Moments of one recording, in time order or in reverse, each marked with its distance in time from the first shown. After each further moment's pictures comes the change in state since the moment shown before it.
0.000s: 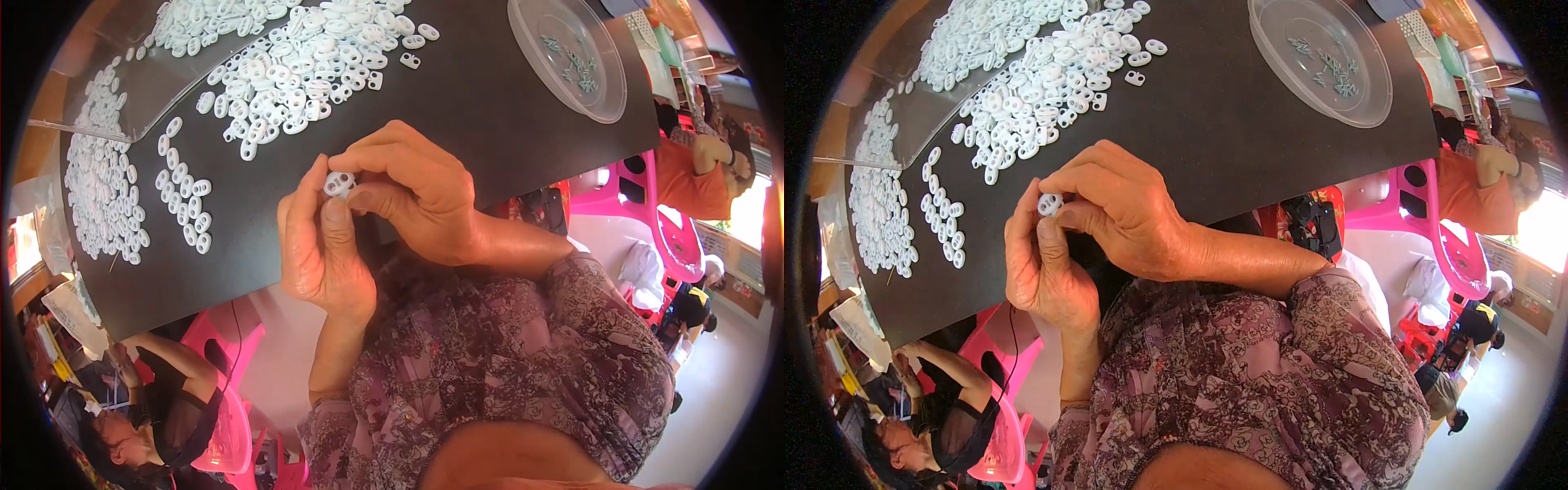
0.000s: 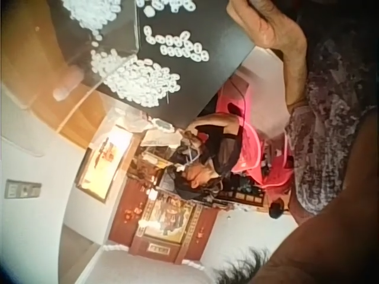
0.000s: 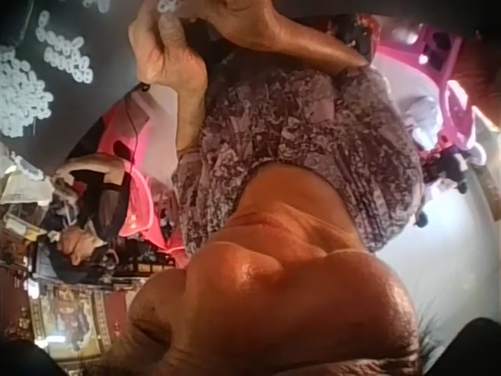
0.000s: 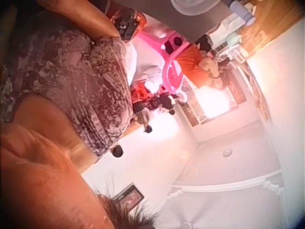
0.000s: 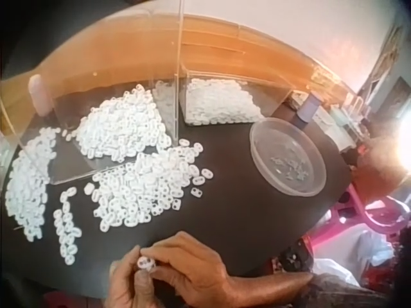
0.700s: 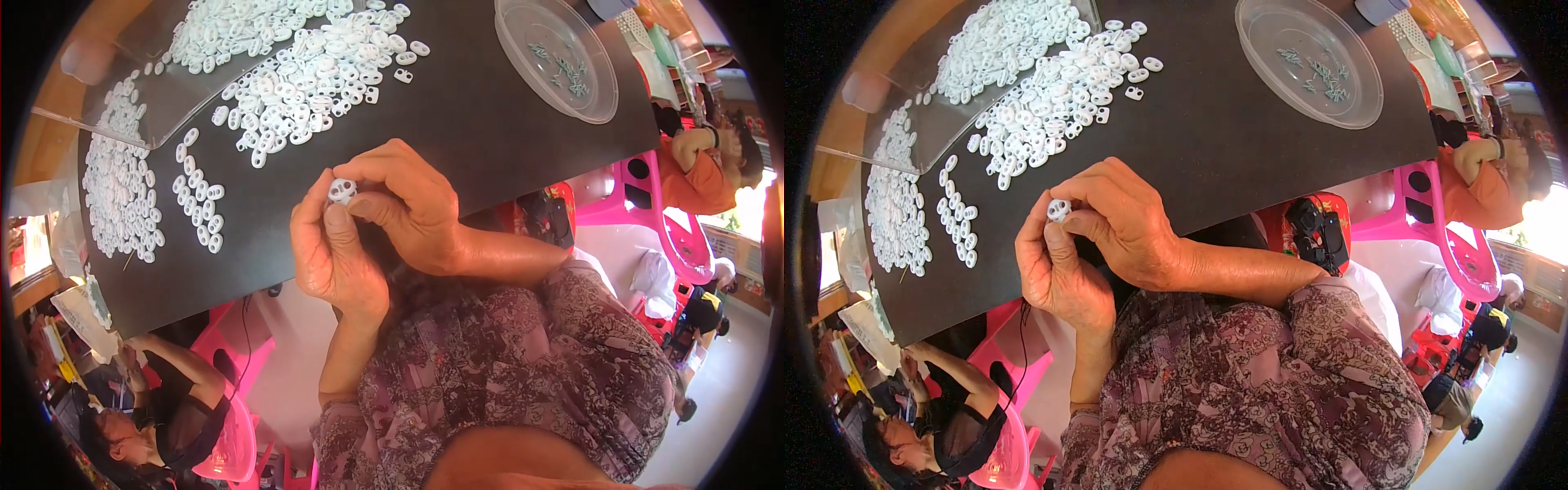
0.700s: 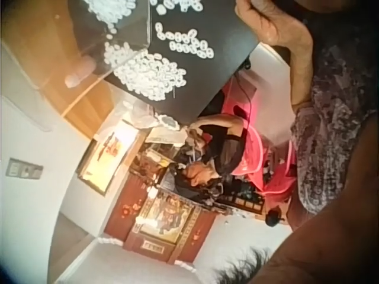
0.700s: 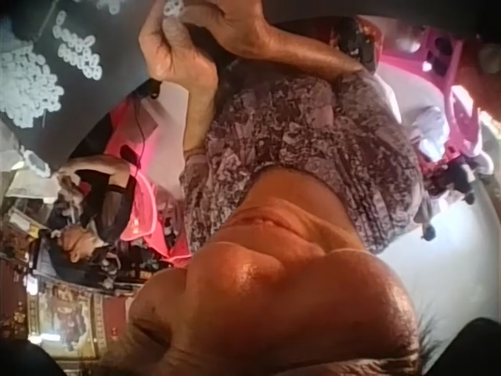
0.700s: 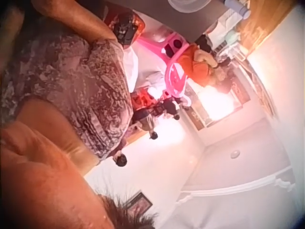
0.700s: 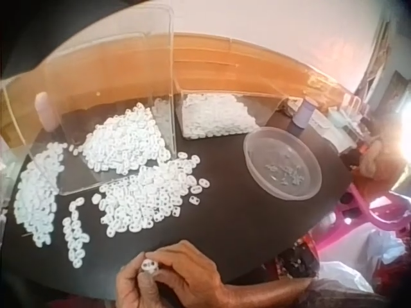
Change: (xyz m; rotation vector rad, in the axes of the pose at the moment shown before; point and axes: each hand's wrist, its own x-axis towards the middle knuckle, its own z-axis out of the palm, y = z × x) left_hand -0.009 0.001 0.013 -0.166 0.051 0.022; right_hand -0.012 -0.004 0.006 -0.023 0.094 -0.024
